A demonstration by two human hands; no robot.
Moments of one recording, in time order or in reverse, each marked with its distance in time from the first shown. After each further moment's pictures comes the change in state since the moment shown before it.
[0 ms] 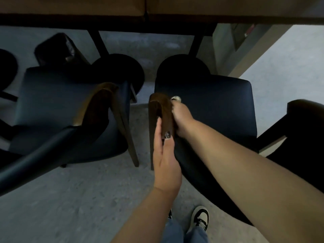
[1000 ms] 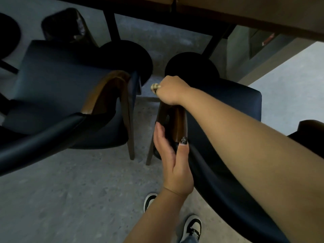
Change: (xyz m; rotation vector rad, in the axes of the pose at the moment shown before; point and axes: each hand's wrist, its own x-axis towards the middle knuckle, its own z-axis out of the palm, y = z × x) left_hand 0.010 -0.023 0.004 -0.087 0.103 0.154; right_hand 0.039 -0.061 0.052 -1.562 -0.117 -0.586
